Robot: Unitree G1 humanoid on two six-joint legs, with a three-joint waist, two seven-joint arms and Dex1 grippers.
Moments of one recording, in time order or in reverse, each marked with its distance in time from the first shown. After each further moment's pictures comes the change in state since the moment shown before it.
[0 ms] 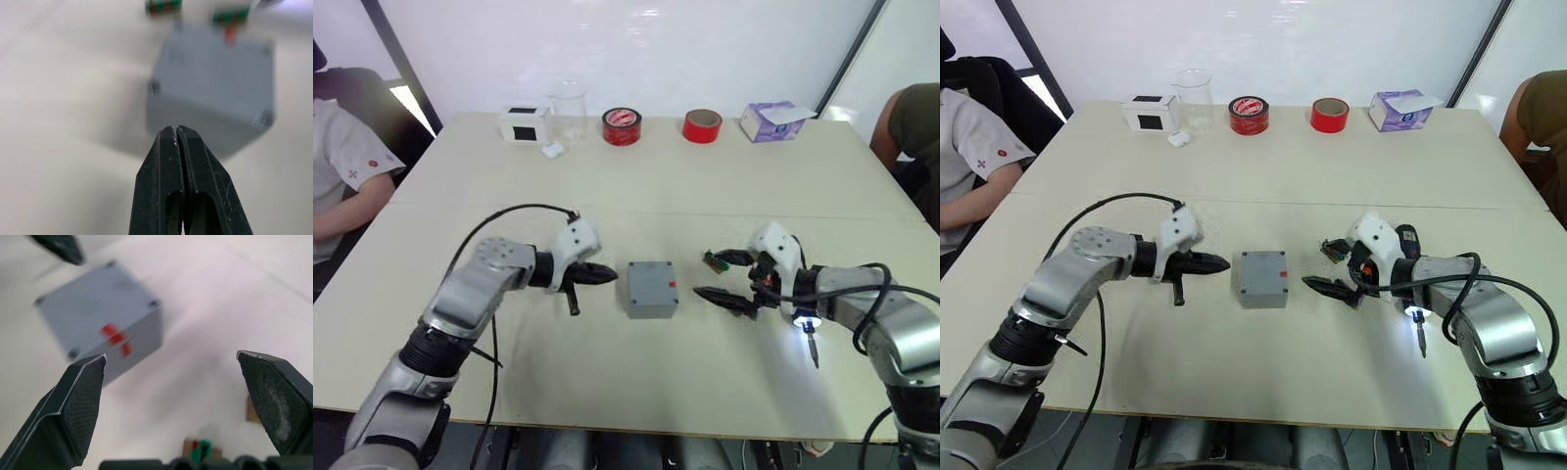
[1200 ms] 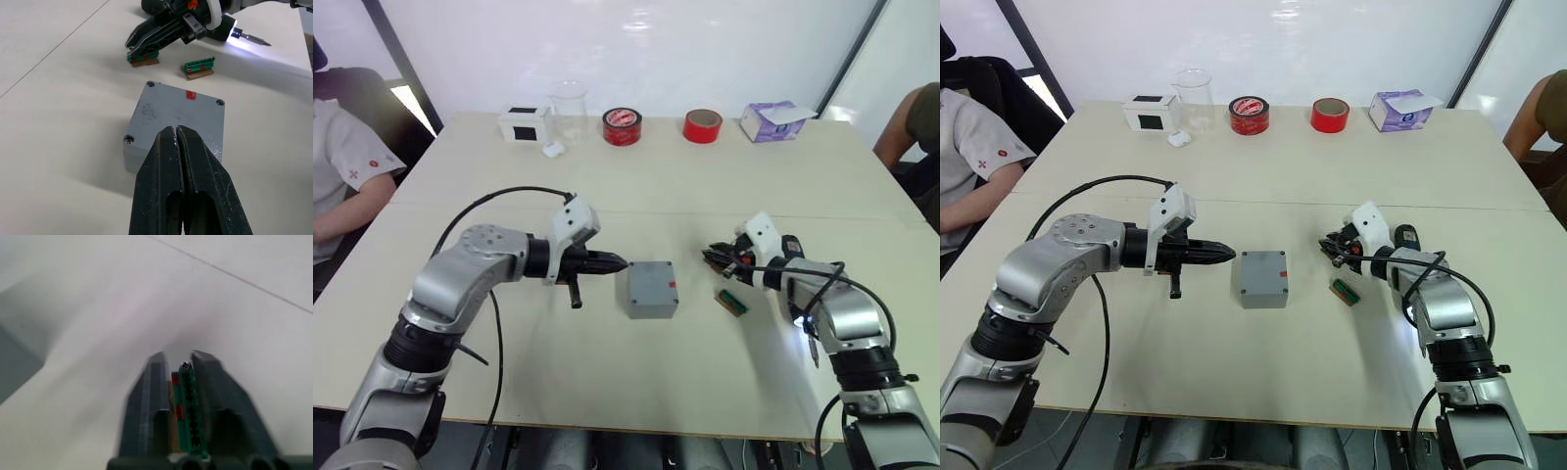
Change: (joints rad) left arm -0.006 0.044 0.009 -0.089 -0.113 0.071 0.028; right arm -0.133 0.143 0.104 0.406 -0.209 -0.256 -0.125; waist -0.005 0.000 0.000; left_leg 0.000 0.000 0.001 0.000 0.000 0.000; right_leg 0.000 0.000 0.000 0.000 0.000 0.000
